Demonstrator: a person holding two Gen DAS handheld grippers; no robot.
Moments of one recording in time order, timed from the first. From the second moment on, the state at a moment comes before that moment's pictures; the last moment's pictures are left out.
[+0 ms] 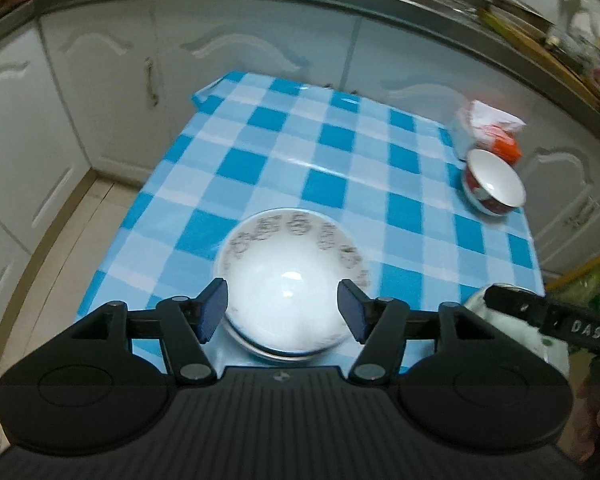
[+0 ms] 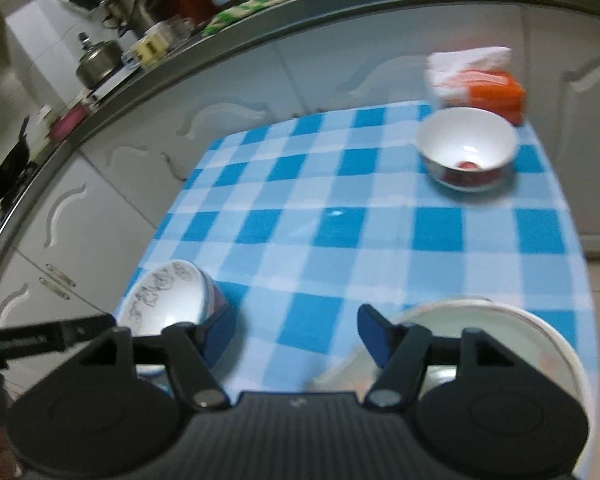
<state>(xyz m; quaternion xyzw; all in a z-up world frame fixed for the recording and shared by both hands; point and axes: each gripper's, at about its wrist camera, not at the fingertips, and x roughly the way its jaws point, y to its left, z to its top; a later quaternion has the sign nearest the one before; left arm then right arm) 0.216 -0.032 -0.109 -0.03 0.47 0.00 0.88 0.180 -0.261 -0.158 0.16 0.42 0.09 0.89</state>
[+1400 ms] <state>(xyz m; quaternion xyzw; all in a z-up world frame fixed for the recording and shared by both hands) 0.136 -0.196 -0.040 0.12 0.39 -0.38 0.83 -0.098 -0.287 -0.079 0.31 0.27 -0.30 0.86</state>
